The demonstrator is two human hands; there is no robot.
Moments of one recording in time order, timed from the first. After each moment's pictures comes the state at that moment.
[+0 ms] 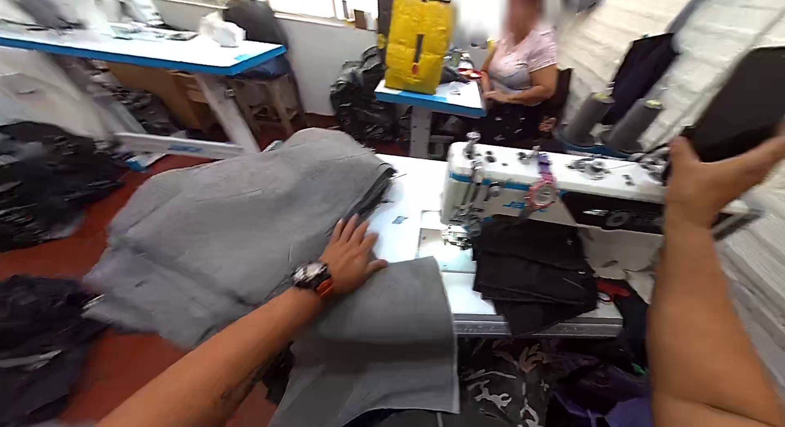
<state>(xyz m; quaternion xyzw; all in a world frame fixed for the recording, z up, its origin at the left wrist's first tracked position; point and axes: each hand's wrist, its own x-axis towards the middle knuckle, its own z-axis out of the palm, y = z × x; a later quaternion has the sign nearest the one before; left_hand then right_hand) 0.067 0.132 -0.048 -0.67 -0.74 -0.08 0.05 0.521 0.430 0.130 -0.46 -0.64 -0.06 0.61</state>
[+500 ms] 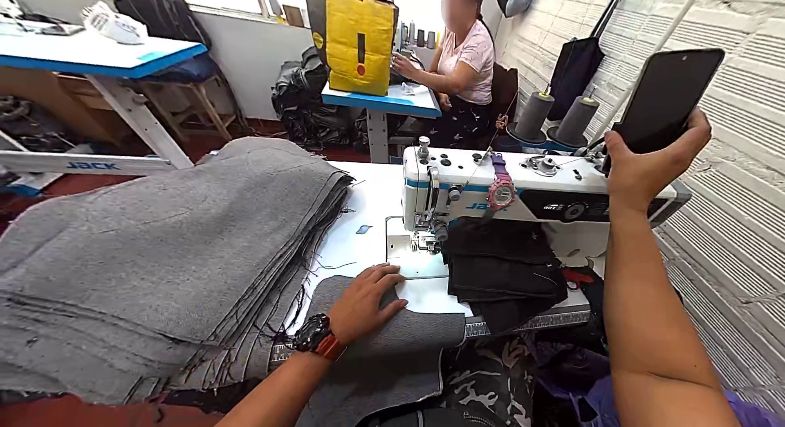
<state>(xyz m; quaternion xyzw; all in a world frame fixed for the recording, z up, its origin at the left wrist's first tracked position) 0.149 0.150 -0.083 -0.75 -0.62 -0.25 -0.05 0.512 0.436 0.129 -0.46 -0.60 -0.11 0.65</state>
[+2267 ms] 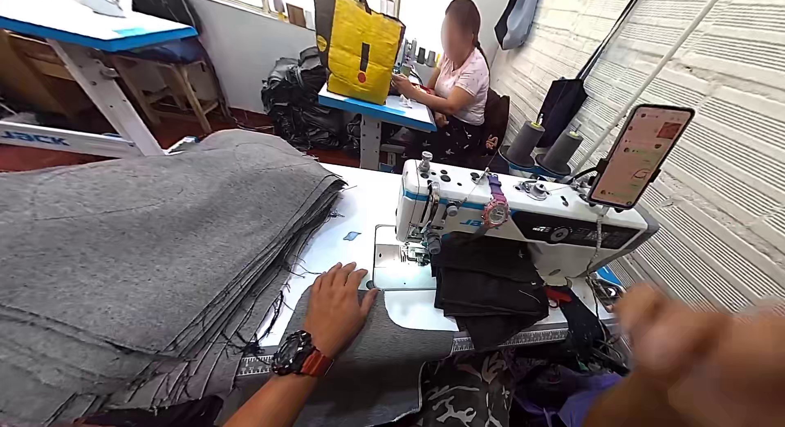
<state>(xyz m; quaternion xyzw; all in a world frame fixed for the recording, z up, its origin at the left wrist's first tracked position) 0.157 0.152 -0.090 -0.58 -0.77 -0.25 0.05 0.508 0.184 0.163 0.03 -0.80 0.34 0.50</state>
